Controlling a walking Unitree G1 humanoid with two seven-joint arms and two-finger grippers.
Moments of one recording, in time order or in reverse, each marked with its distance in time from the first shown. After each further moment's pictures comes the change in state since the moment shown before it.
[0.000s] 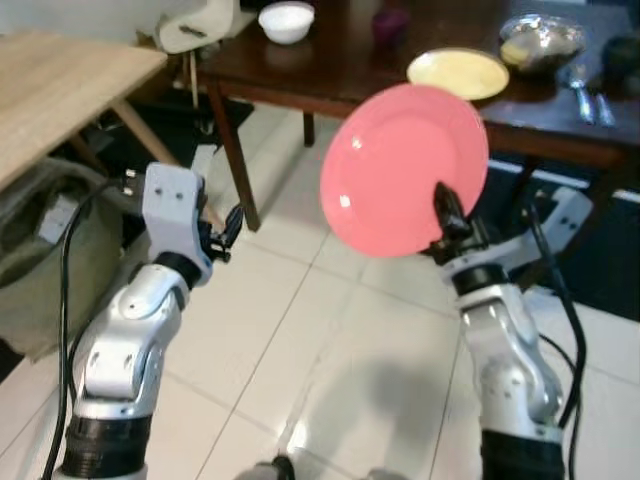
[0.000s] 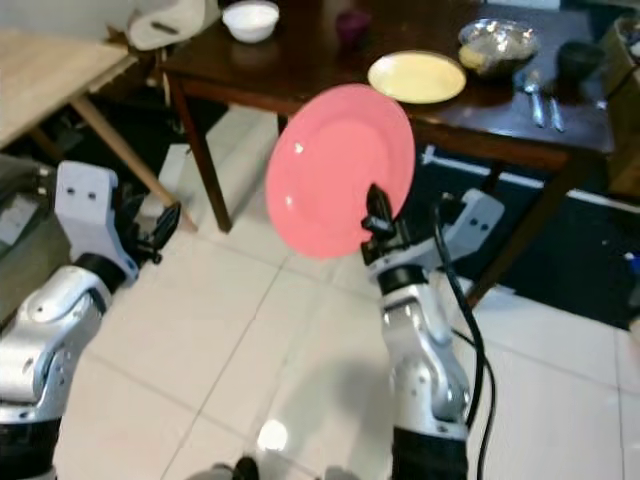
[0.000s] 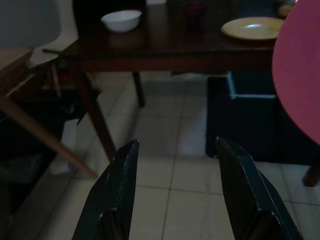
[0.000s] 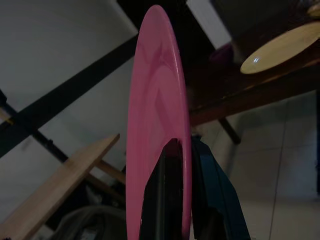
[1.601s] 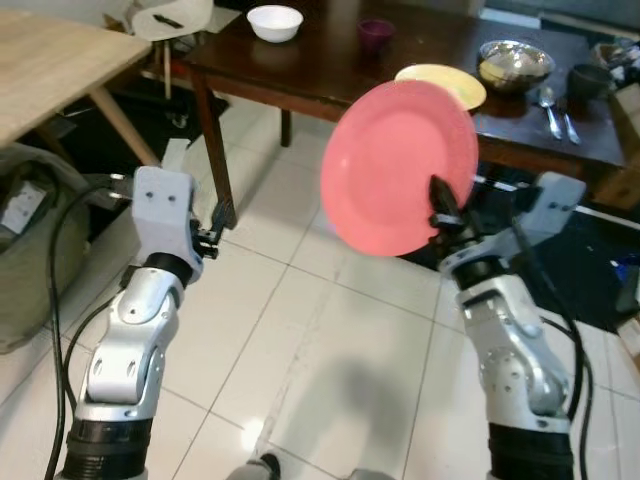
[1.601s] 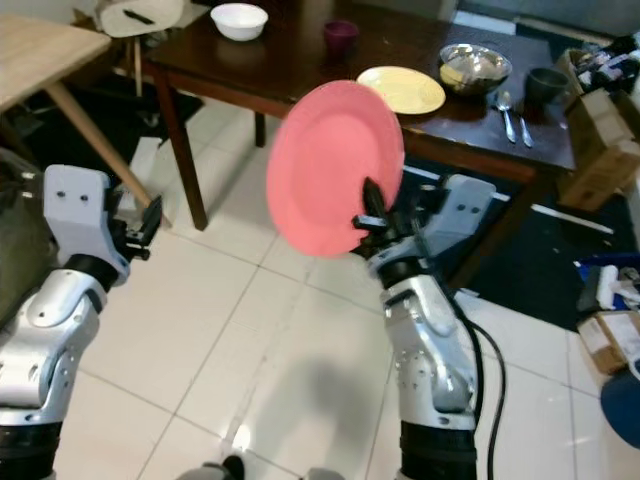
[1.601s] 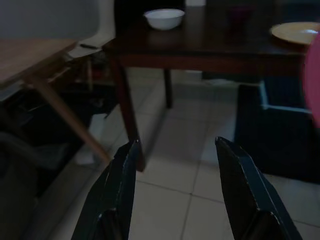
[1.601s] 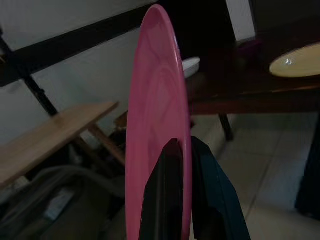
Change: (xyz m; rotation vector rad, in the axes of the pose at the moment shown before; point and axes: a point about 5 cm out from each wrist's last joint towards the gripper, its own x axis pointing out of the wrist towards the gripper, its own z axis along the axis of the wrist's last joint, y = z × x) left arm -0.002 0.002 -0.009 0.027 -0.031 0.125; right arm 0.006 0.001 0.003 -0.193 0.065 0.086
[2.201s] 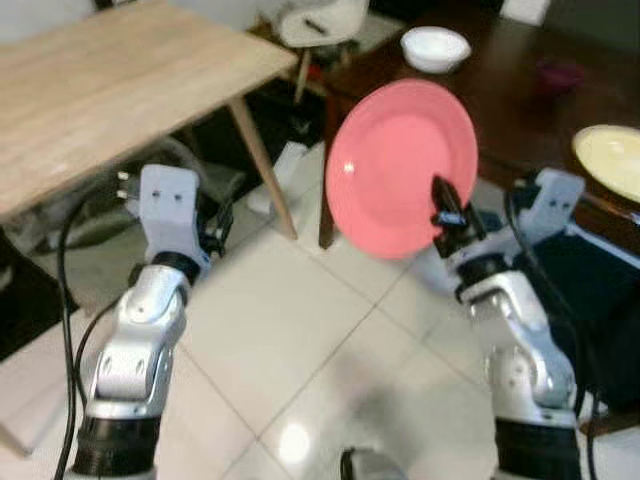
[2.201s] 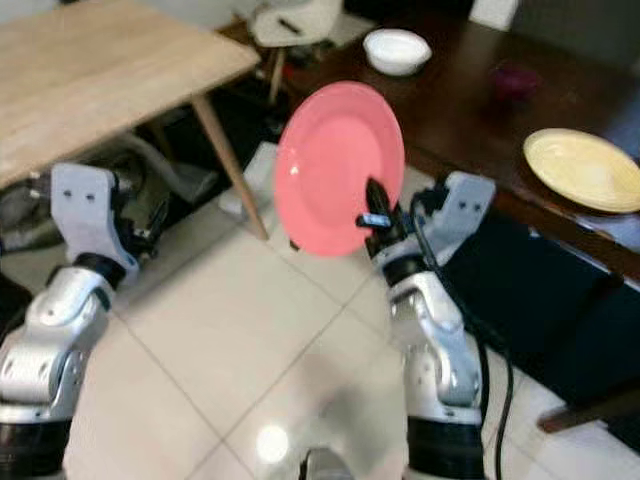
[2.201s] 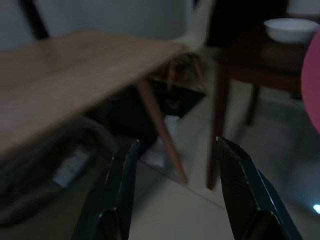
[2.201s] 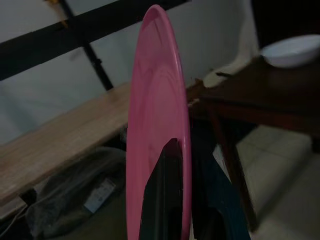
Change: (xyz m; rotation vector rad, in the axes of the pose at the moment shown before) left arm 0.004 -0.003 0.007 0.013 -0.035 -0.015; right arm 0.001 -0.012 0.005 -0.025 -0.029 -0.042
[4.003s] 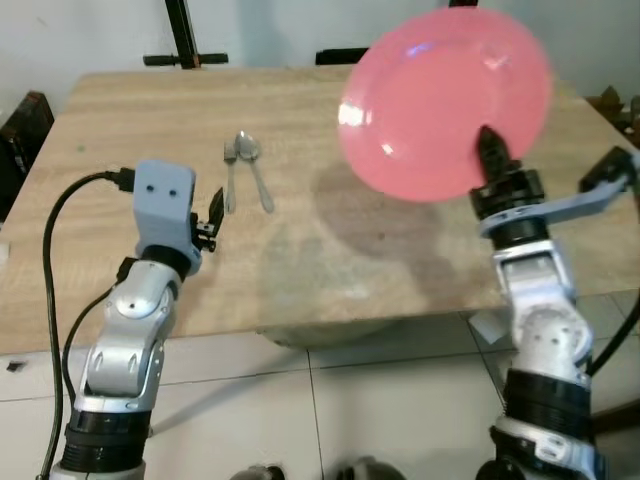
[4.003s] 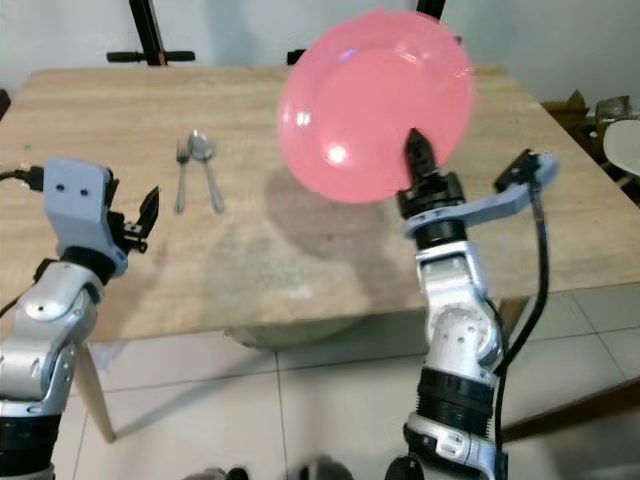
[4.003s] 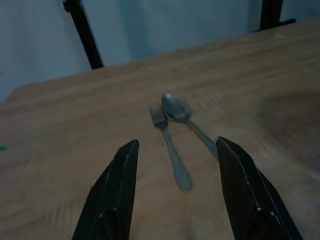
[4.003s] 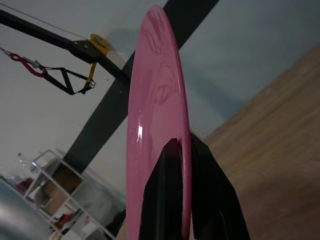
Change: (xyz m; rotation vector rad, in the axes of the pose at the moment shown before) left arm 0.000 0.008 0.000 0.065 -0.011 0.011; right arm 0.025 -0.018 0.029 0.496 -0.138 0.067
